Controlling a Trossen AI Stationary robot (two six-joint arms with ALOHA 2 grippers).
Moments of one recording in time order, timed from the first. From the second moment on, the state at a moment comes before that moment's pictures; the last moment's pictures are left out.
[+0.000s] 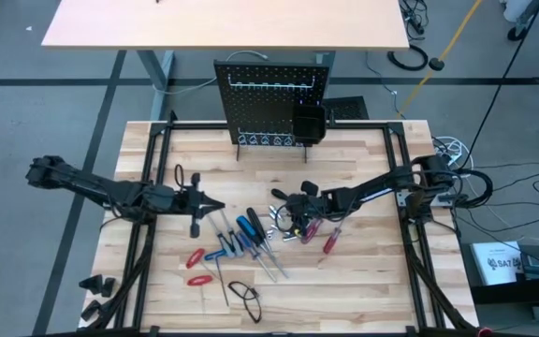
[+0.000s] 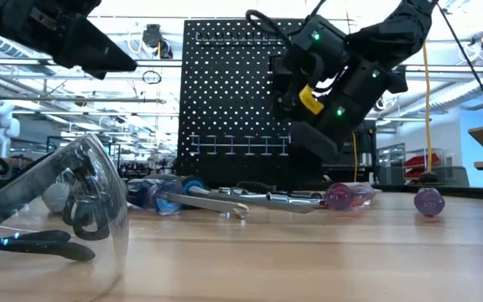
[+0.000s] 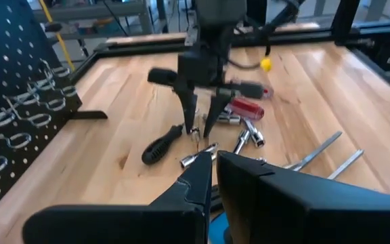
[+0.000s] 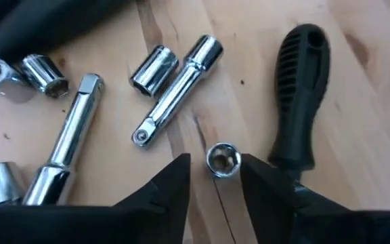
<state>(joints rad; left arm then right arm) -0.22 0.69 0.34 0.04 -0.26 0.02 0.05 1.82 0.87 0.04 0.24 0.26</state>
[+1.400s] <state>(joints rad) -0.22 0.28 0.14 0.20 -0.19 0.07 0.05 1.83 0.87 0.09 0.23 0.25</state>
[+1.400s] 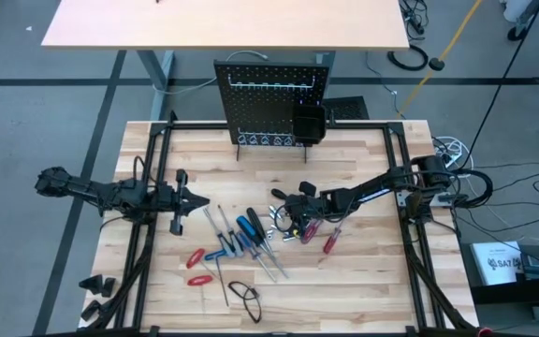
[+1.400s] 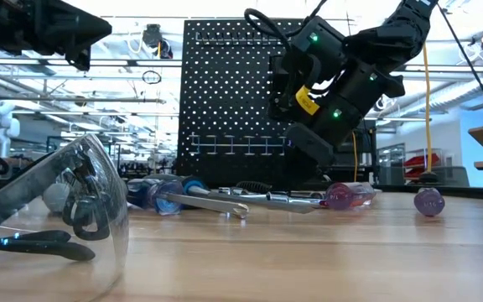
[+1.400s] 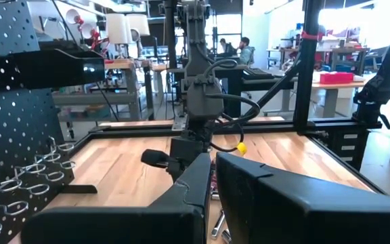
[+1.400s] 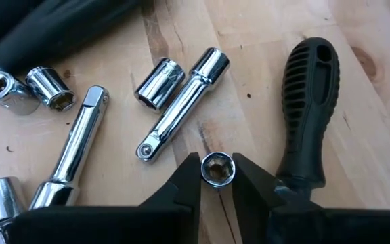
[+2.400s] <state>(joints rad) -0.22 0.29 0.14 0.20 -0.20 0.07 -0.02 1.36 1.32 -0.24 0.69 -0.03</state>
